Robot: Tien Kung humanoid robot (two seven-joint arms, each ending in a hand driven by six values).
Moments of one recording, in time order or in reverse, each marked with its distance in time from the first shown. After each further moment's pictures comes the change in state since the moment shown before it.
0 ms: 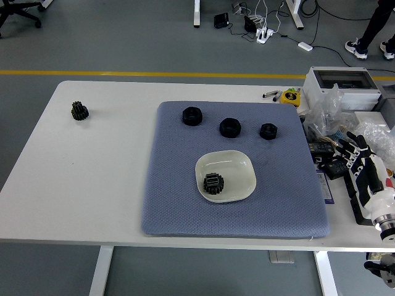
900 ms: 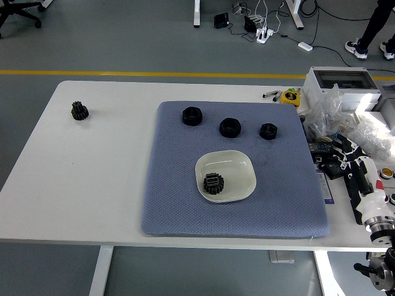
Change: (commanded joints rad) left arm -0.007 0.001 0.012 0.001 -0.012 0.004 -0.005; right arm -0.005 0.061 0.023 0.030 -0.111 -0.040 -0.013
